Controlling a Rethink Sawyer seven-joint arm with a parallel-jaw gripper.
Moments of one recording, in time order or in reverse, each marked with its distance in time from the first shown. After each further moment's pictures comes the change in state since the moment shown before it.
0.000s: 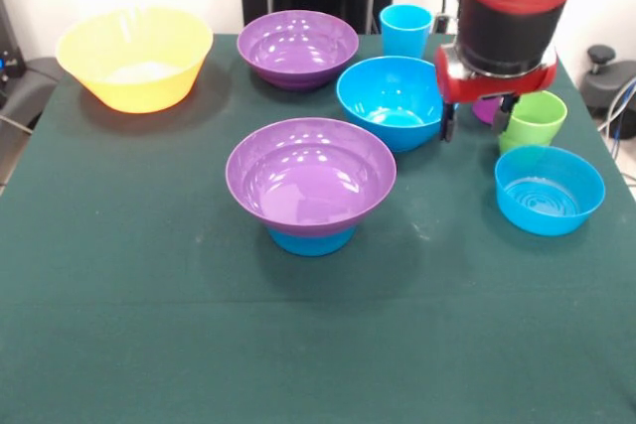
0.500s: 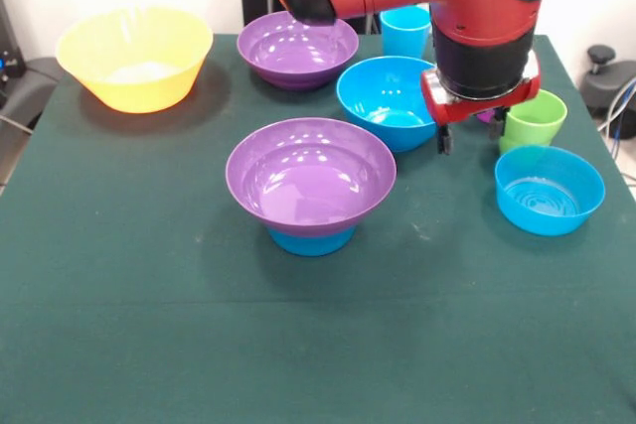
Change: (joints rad) arm -0.112 0.054 0.133 -0.007 -0.015 0.050 -0.101
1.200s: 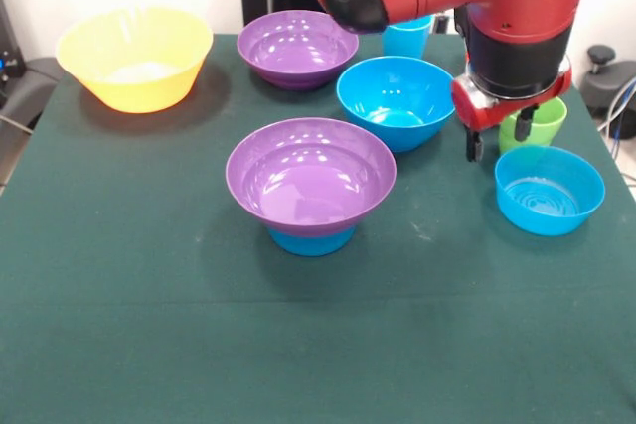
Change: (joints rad) arm -0.012 -0.005 0.099 0.000 -0.114 0.000 -0.056
